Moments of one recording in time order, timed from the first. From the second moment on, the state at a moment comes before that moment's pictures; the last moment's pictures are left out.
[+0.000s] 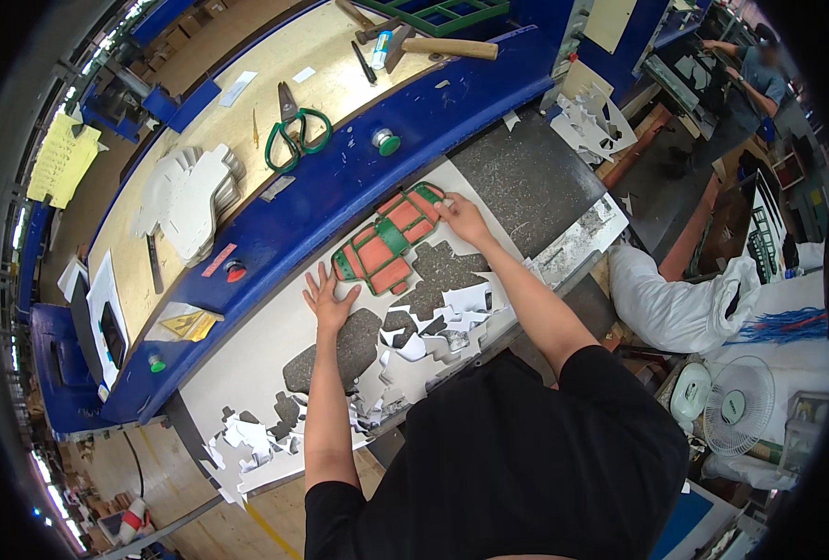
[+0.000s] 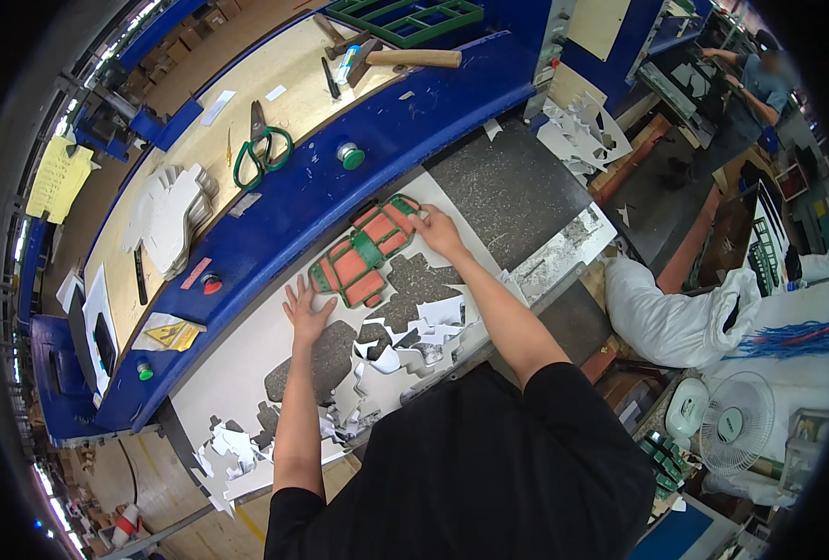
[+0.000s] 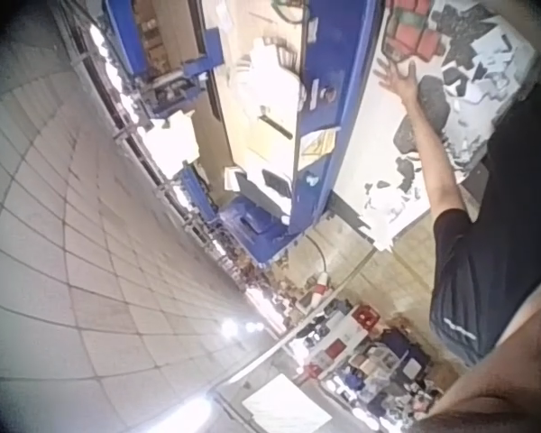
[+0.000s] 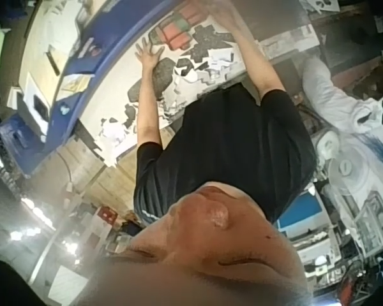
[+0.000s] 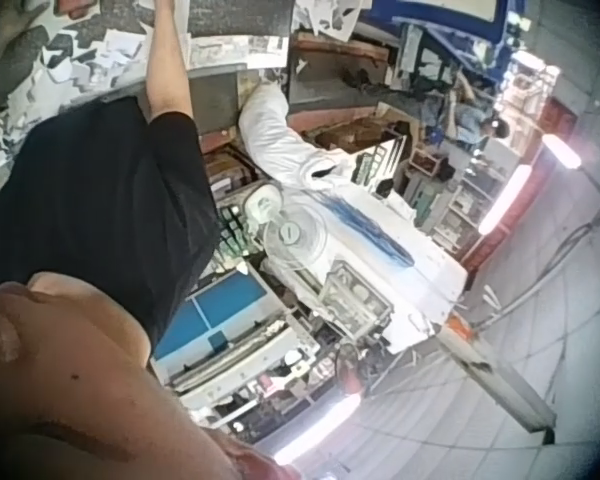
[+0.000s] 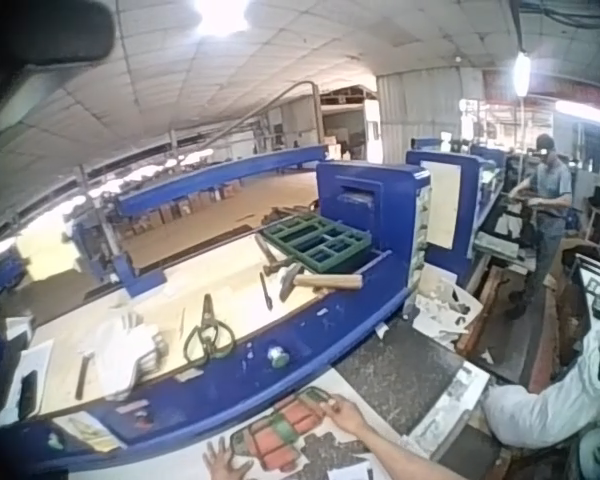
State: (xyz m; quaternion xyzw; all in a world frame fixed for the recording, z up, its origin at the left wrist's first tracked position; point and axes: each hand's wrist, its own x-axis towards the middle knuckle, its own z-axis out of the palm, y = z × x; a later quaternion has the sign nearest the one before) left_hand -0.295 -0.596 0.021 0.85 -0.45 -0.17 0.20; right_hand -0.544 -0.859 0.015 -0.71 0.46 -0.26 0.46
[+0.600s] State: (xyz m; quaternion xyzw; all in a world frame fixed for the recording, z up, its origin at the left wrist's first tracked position) left_hand -0.308 -0.584 0.026 0.82 -0.46 -0.18 0.29; right_hand -0.498 -0.820 0.038 -0.76 0.40 -0.20 0.48
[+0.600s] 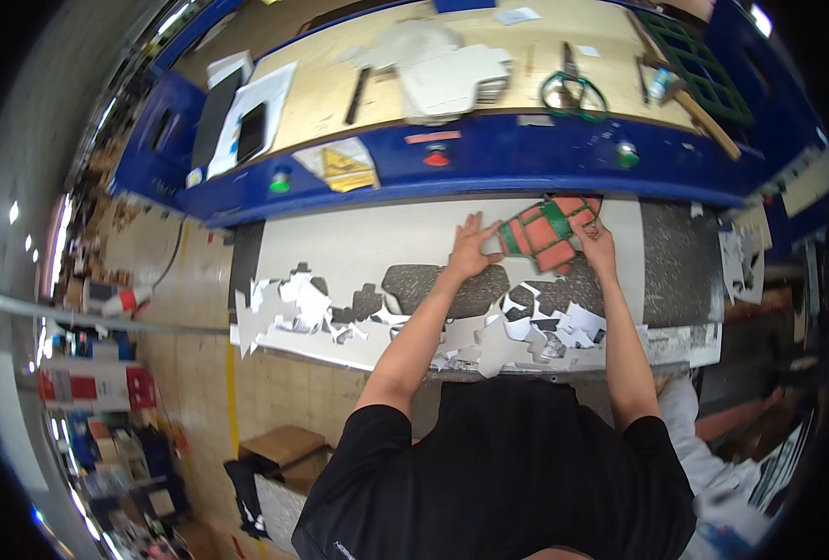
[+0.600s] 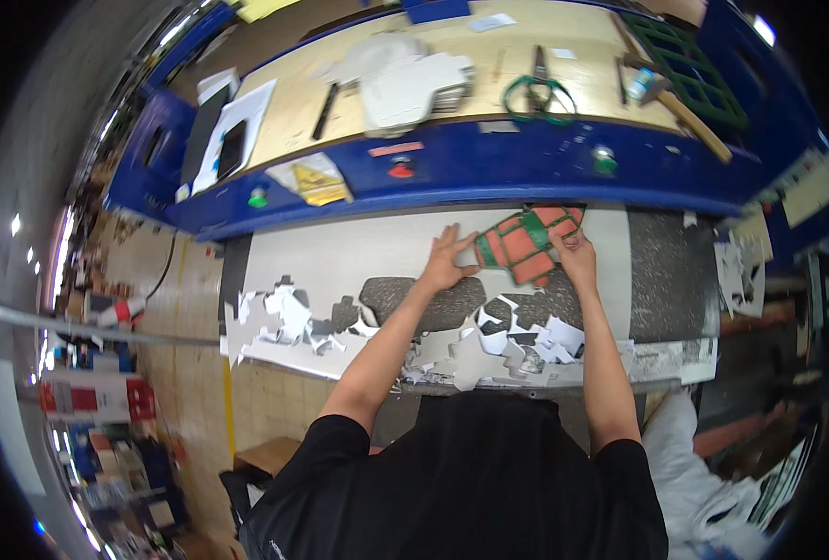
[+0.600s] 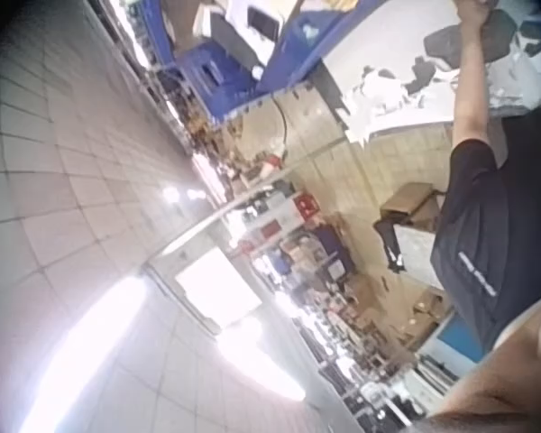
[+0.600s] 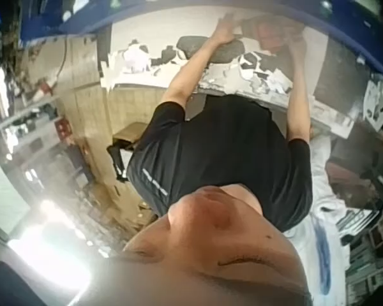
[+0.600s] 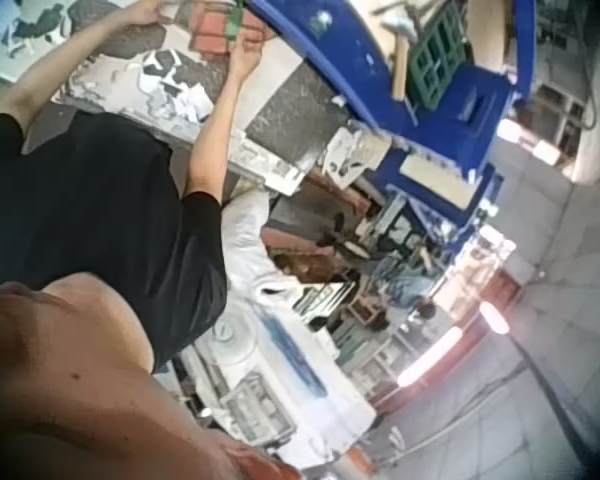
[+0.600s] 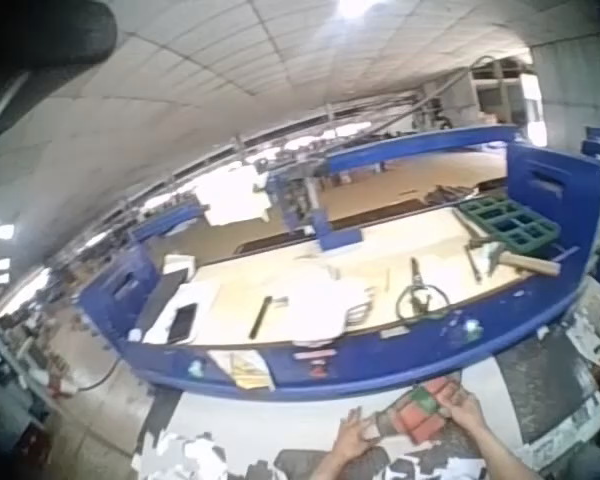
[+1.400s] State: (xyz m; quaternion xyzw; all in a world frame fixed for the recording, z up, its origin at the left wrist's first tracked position) left_hand -0.353 -0.250 0.031 0.95 -0.22 0.01 0.22; right_hand -0.320 -0.675 0.088 -0.97 0.16 -0.01 0.18
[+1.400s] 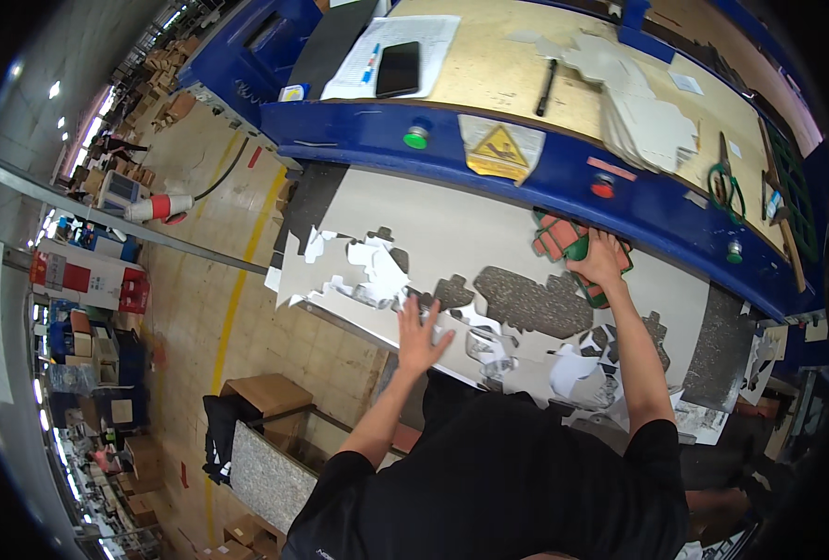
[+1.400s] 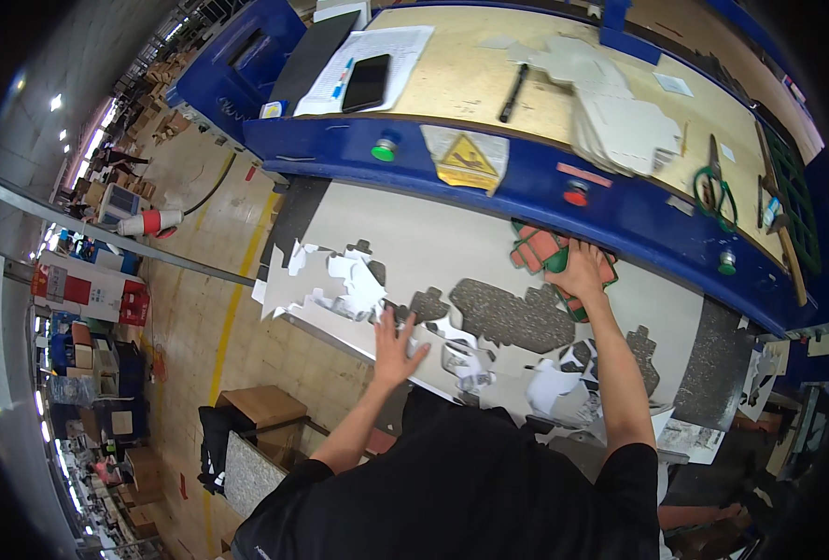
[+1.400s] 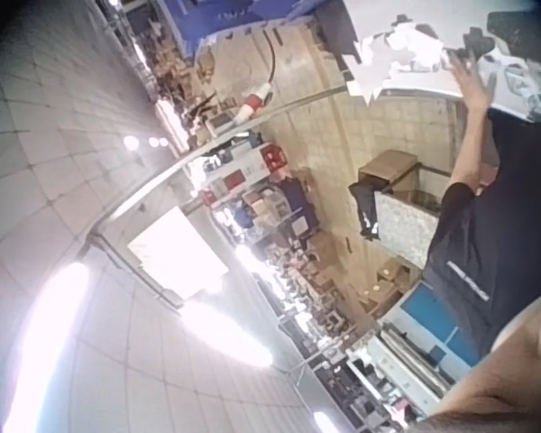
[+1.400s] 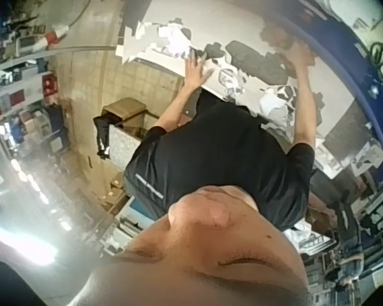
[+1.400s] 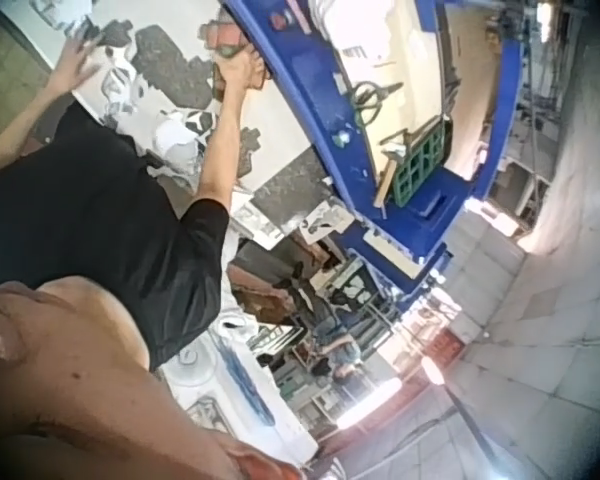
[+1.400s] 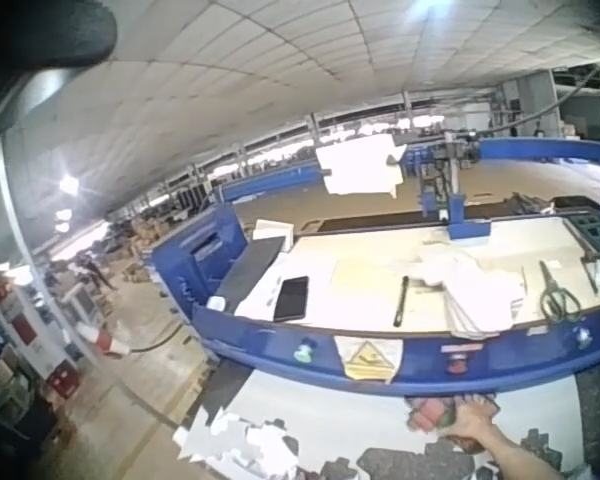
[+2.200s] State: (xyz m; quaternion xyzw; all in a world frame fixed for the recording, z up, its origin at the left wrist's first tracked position) left_hand -0.091 -0.091 0.082 0.87 -0.21 -0.13 0.43; right_hand -0.049 -0.331 0.080 -0.96 -0.11 -0.01 0.26
